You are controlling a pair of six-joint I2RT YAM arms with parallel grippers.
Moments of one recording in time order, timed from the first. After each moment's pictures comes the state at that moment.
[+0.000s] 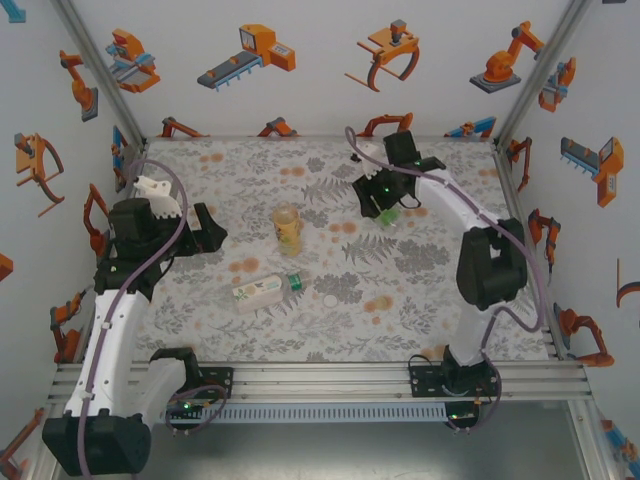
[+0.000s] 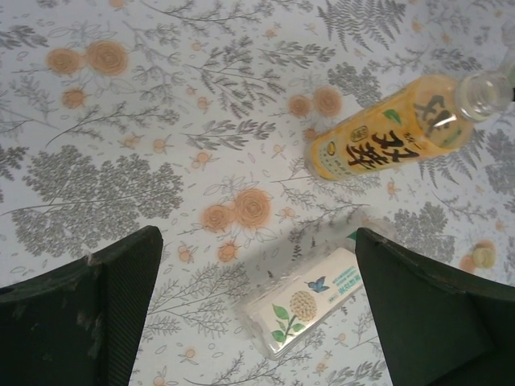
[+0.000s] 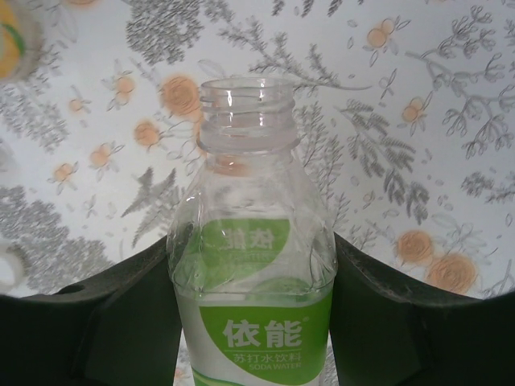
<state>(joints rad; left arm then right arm) -0.03 0.88 0.86 -0.52 0.31 -0.17 0.34 1.84 1.51 -0.65 -0.33 -0.37</state>
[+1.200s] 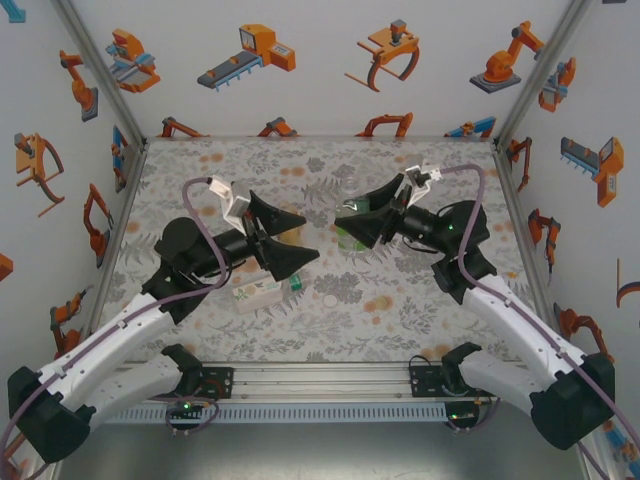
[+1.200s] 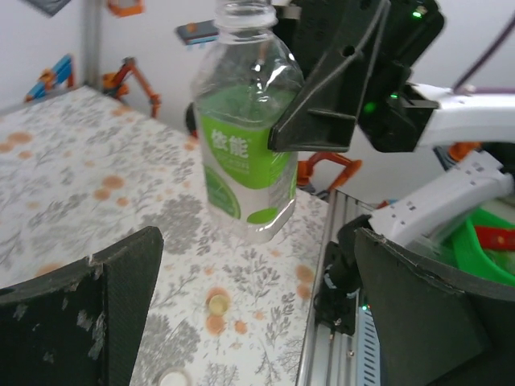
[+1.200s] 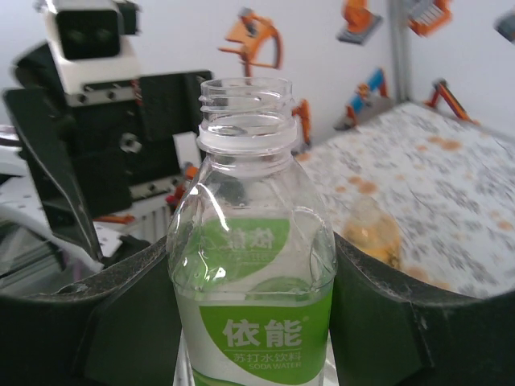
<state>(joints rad) -0.74 0.90 0.74 0.38 0.56 -0.40 0.51 1.00 0.78 0.55 -0.73 0.52</state>
